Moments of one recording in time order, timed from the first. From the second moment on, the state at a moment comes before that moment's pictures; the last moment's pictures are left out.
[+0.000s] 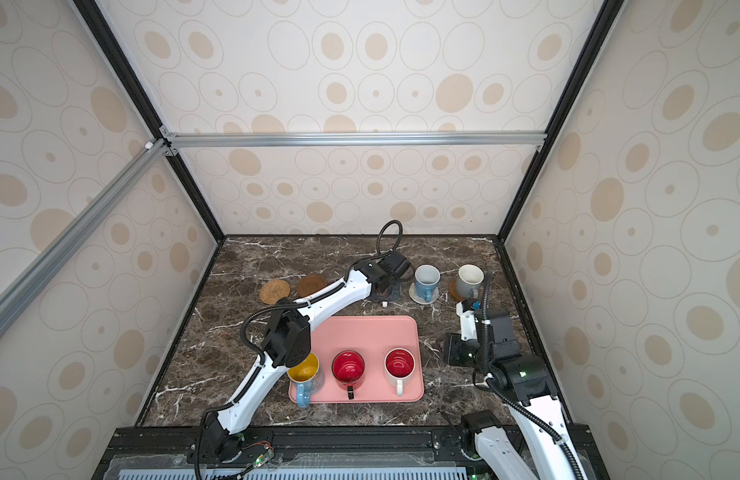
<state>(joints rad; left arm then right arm) -0.83 2.47 2.33 -0.98 -0.25 -0.75 0.18 0.67 0.87 -1.06 -0.21 0.32</state>
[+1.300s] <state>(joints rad) -0.87 2.43 2.25 -0.93 -0.29 -0.78 0.18 0.65 0.87 -1.07 -0.21 0.32</state>
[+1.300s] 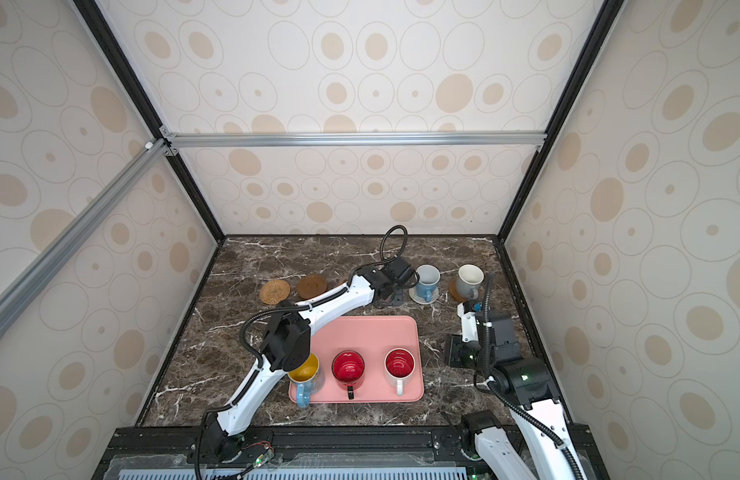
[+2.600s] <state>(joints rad) -0.93 2.02 1.76 -0.68 -0.25 -0.68 0.18 0.70 0.89 -1.10 -0.12 0.34</state>
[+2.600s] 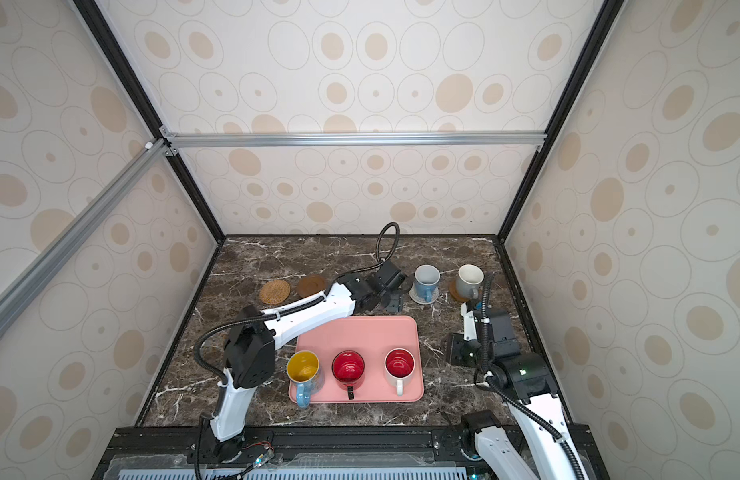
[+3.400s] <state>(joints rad) -0.78 0.79 0.62 -0.23 -0.43 -0.57 0.20 0.77 0.93 -1.12 -0.07 0.63</state>
